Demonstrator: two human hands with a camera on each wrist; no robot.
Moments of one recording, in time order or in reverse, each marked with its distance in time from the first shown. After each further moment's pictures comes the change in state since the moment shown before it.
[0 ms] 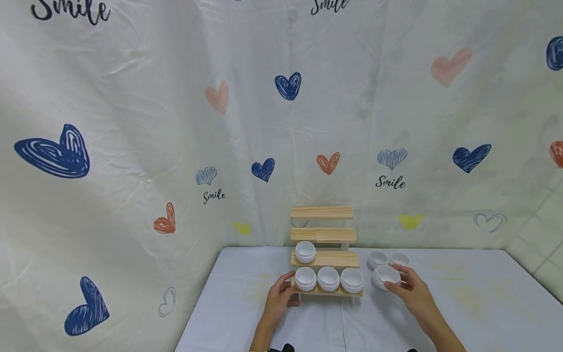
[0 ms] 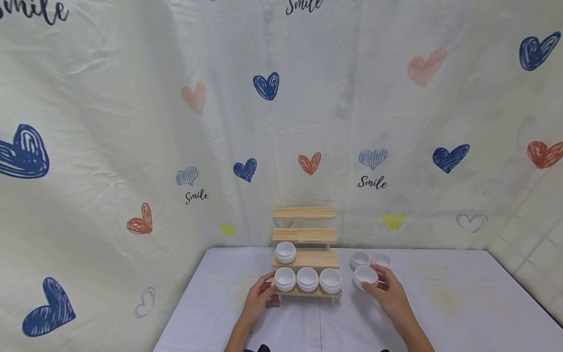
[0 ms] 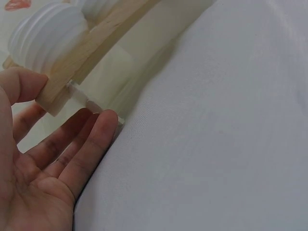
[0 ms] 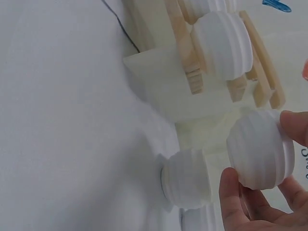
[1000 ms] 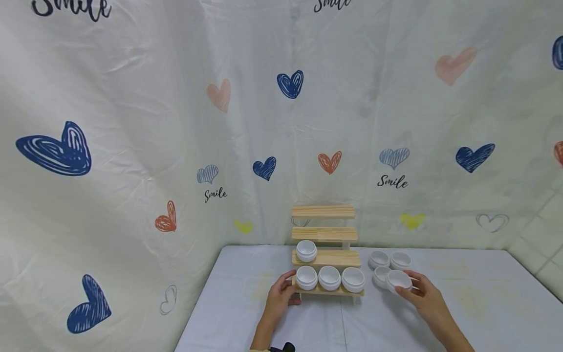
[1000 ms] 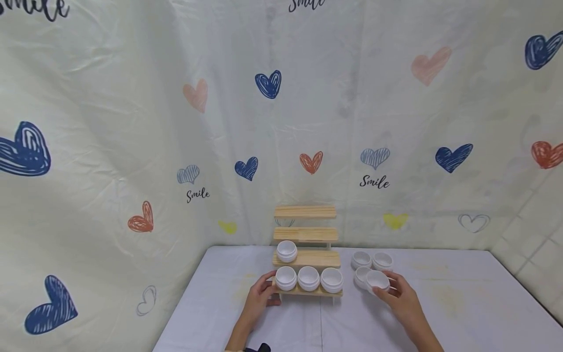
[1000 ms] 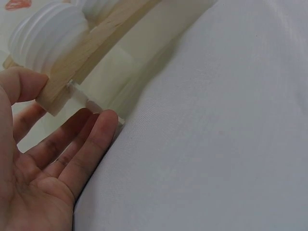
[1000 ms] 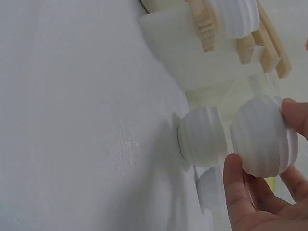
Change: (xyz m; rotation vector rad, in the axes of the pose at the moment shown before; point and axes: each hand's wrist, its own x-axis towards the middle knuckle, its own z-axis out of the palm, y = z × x) left_hand -0.001 0.002 0.000 0.000 -0.004 -0.002; right_hand -0.003 0.026 -0.018 0.034 0.014 0.000
